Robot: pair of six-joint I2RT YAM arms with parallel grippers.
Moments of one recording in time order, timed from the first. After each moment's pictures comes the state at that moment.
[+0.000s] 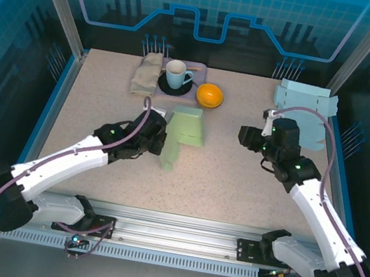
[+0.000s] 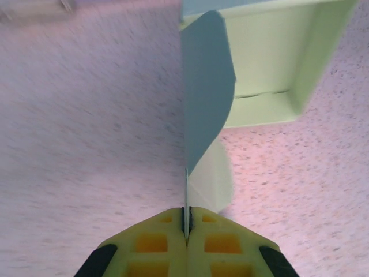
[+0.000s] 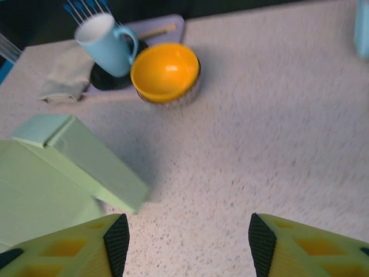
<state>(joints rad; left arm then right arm) -0.71 1.20 1.06 -0.74 -0.32 -0.42 0.34 1.01 0.94 -0.49 -0.01 0.32</state>
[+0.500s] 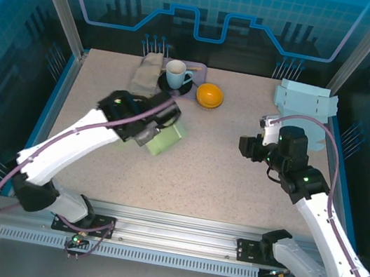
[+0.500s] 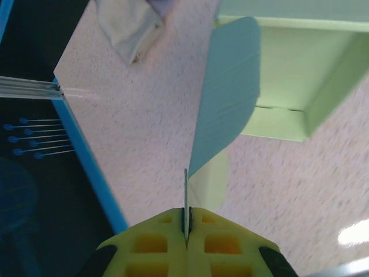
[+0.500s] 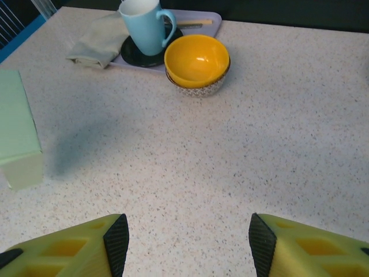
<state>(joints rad) -0.84 1.48 1.69 -1.53 -0.61 0.01 0.33 0.90 0.90 -0.57 -0.11 0.11</state>
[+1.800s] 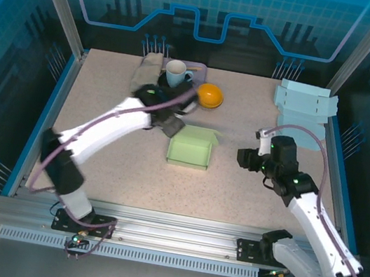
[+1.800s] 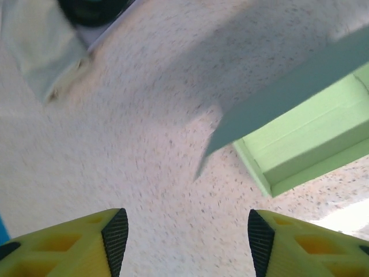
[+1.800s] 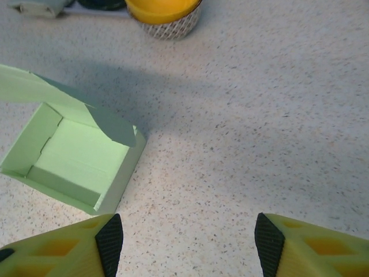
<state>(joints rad) -0.62 1.59 1.61 -1.15 -0.29 -0.08 0.32 0.96 0.75 -0.50 -0.08 0.13</state>
